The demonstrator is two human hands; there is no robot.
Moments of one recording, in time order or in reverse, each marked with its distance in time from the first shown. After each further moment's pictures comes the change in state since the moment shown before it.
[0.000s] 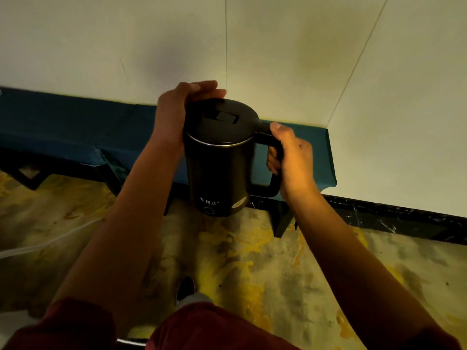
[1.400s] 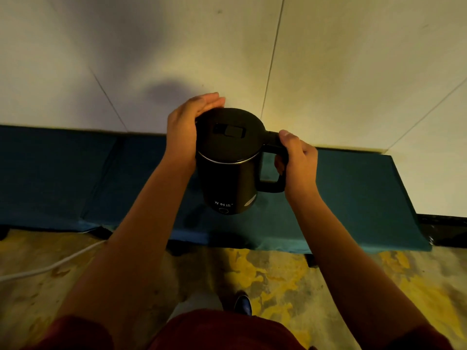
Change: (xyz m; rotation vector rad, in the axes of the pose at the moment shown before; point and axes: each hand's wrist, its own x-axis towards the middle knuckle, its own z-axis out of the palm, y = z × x) left_hand 0.438 -0.043 -0.192 -0.014 -0.034 -0.028; right_hand 0.381 0.145 0.240 -0.069 0.229 -0.004
